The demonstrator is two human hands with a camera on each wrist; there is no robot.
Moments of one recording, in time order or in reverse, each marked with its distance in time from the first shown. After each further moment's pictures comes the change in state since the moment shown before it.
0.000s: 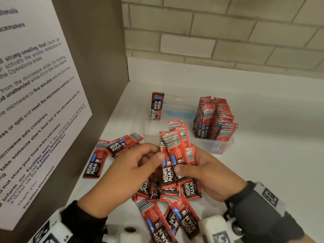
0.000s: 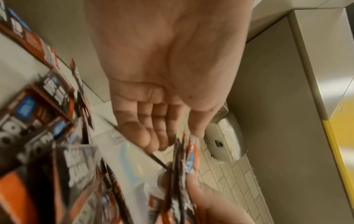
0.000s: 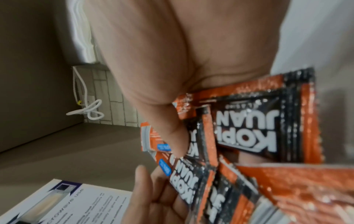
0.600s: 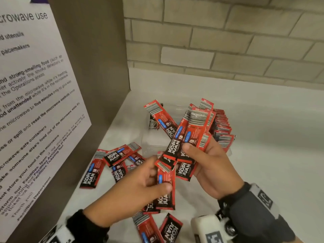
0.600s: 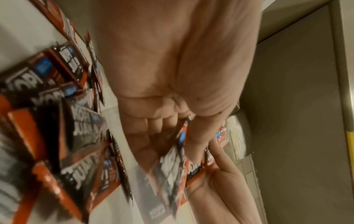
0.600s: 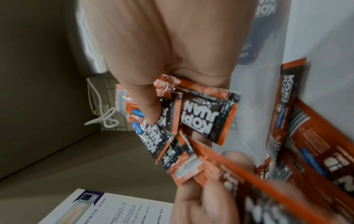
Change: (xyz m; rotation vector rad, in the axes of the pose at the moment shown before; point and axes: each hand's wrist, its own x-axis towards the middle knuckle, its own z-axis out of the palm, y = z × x) left_hand 0.006 -0.004 0.015 -0.225 -0.257 -0.170; right_hand 0.013 -0.025 -0.002 0.244 0.193 -0.292
